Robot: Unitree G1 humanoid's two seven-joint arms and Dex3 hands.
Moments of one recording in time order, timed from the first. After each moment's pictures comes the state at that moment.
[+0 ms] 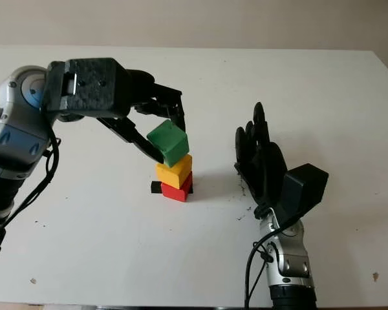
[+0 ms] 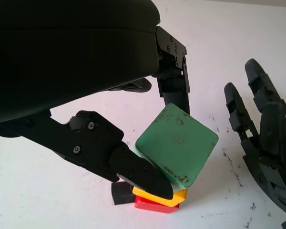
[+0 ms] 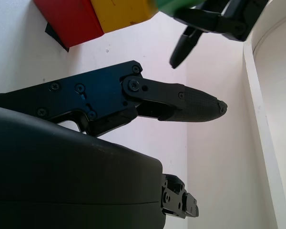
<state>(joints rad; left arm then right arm) -0.95 0.60 -0.35 -0.06 0.27 0.47 -0.94 -0.21 -0.07 -0.09 0.08 0.18 0.00 0.18</state>
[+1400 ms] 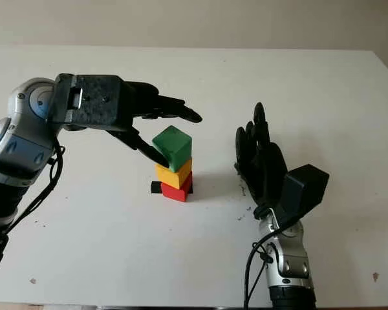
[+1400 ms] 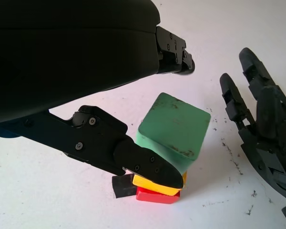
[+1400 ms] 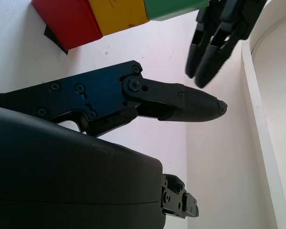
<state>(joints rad) -0.93 0.61 -0.35 -0.14 0.30 0.48 -0.98 -0.20 -0.07 -0.09 0.08 0.19 0.00 0.18</state>
